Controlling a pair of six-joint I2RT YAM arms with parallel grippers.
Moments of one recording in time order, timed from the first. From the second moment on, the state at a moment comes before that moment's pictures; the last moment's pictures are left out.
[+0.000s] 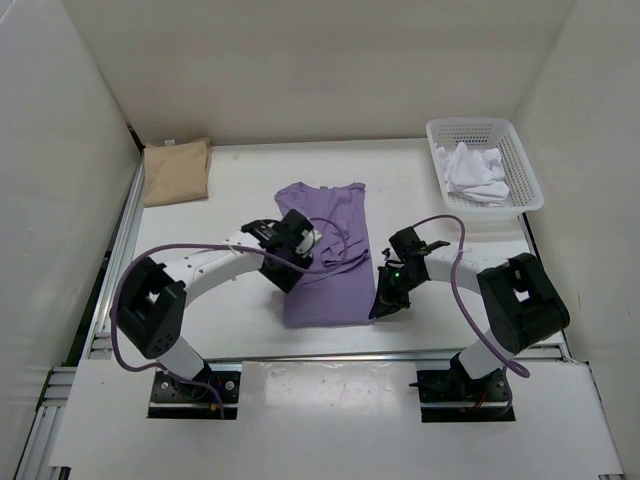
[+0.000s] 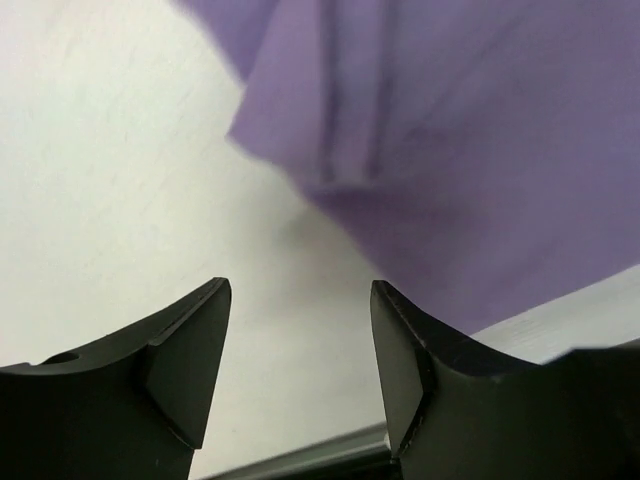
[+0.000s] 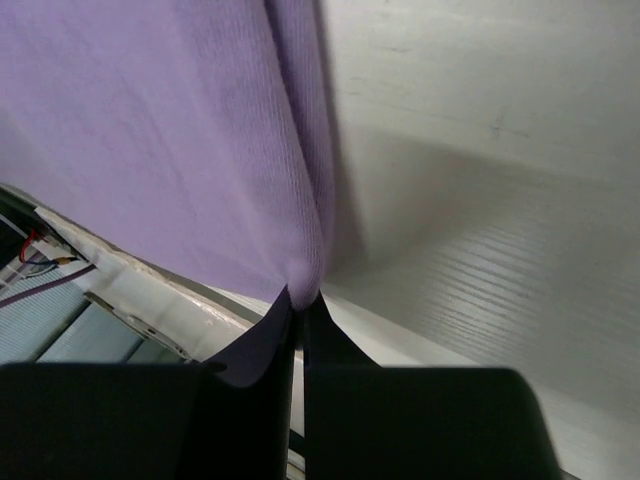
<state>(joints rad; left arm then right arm) -0.70 1.59 1.10 -0.80 -0.12 0.00 0.48 1.57 0.73 -0.54 -0.52 0.57</state>
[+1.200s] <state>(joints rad) -0.69 1.95 1.45 -0.77 -0.24 0.00 0.48 1.52 0.69 -0.53 -0.49 0.57</state>
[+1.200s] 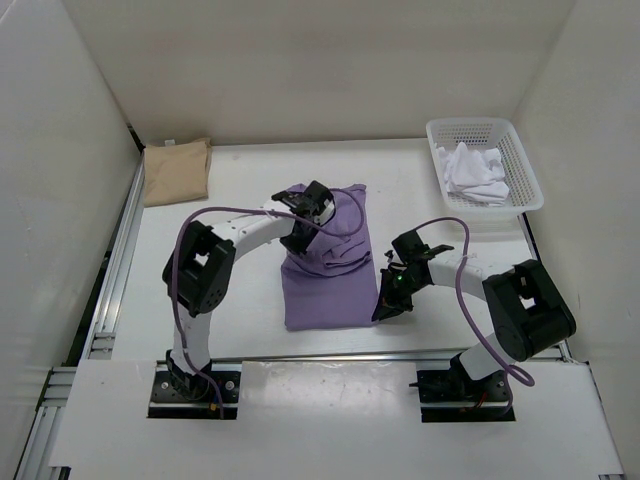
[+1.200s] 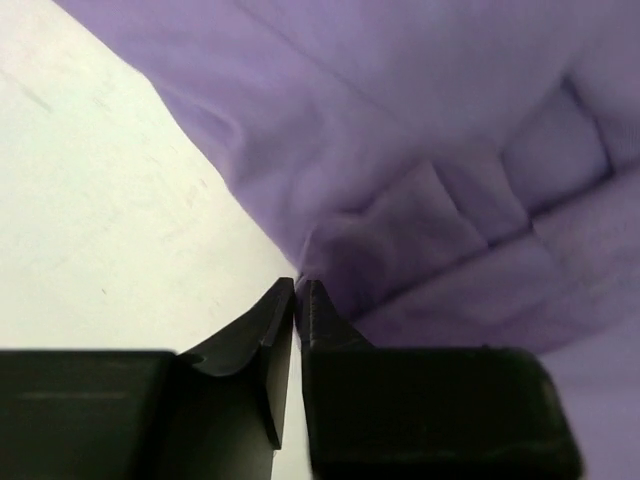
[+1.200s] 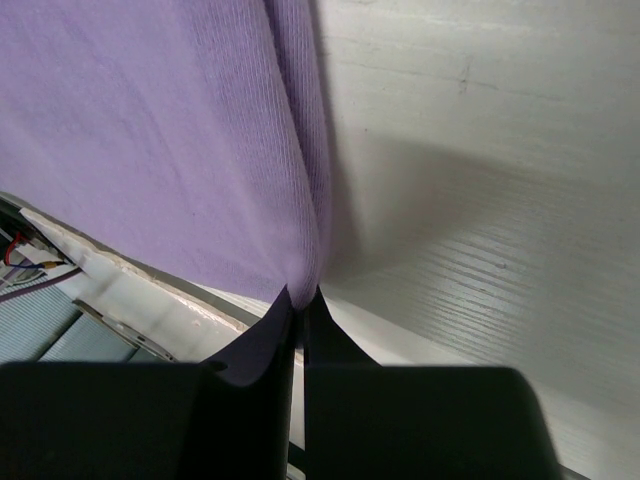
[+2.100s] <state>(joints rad) -0.77 1.73 1.37 -0.72 -0.08 0.00 0.48 1.53 0.69 -0.53 -0.50 0.57</state>
